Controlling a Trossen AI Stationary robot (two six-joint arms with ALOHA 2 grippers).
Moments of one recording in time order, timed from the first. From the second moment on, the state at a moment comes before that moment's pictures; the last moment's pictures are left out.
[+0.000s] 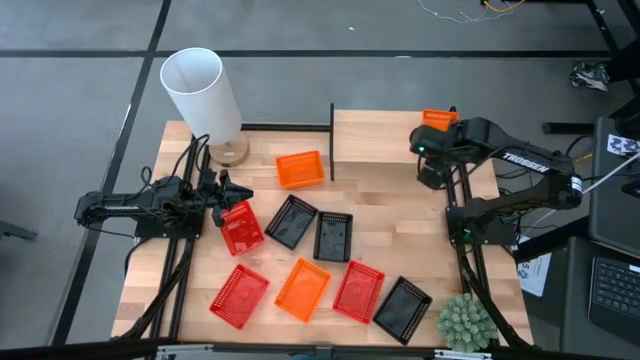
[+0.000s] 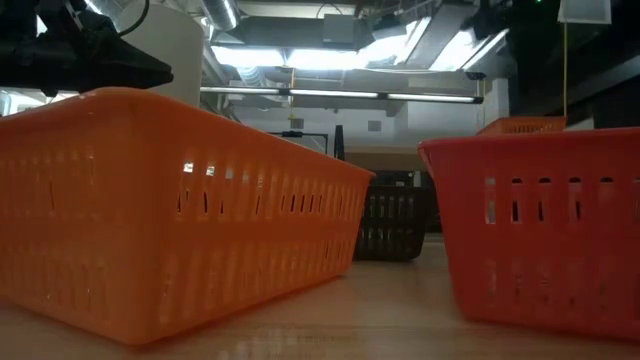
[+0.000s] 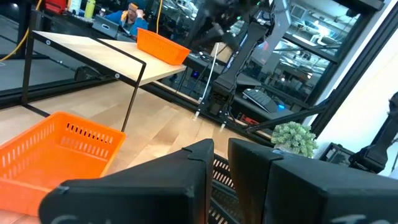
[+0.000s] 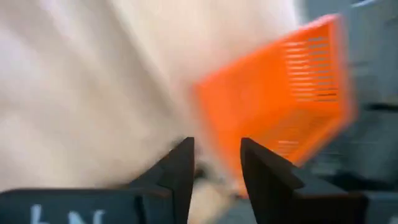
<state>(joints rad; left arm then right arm) 0.05 0.01 0.03 0.12 -0.12 -0.43 -0.31 1.21 1.36 -1.57 0.40 0.21</state>
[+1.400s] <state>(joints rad) 0.05 0.01 0.03 0.12 -0.12 -0.43 0.63 1.51 0.77 -0.29 -0.44 0.90</state>
